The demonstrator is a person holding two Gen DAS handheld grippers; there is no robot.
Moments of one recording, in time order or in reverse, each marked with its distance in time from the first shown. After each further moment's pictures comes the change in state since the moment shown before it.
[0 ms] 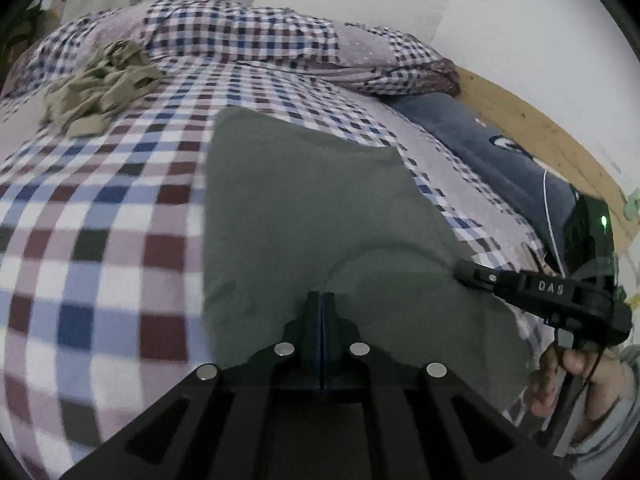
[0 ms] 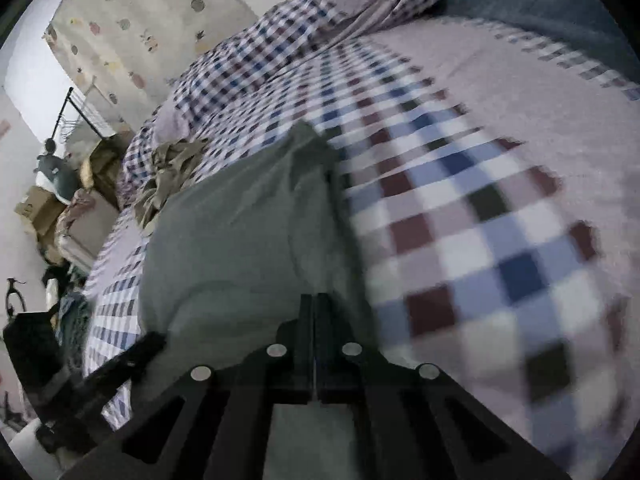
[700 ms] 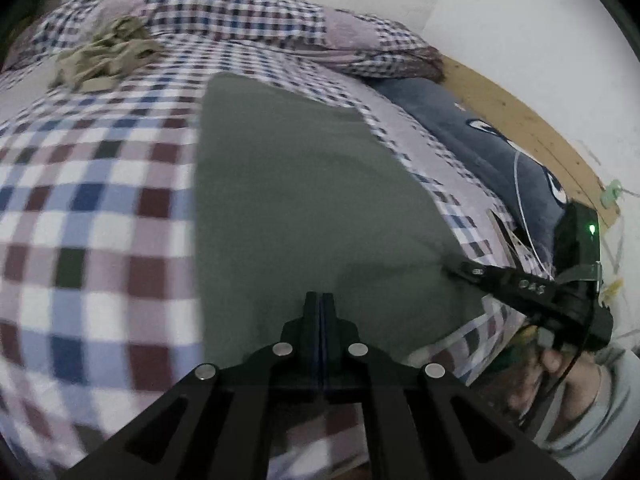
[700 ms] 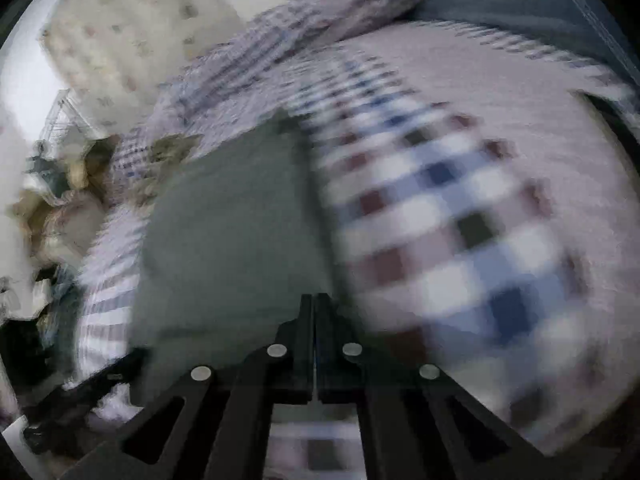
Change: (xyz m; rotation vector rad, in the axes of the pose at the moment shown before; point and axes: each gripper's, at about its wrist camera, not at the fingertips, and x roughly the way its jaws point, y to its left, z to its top) left arm -0.044 -0.007 -0.056 -0.025 0.067 -0.051; right arm -0.050 -0.009 -0.054 0.032 -0.021 -0.081
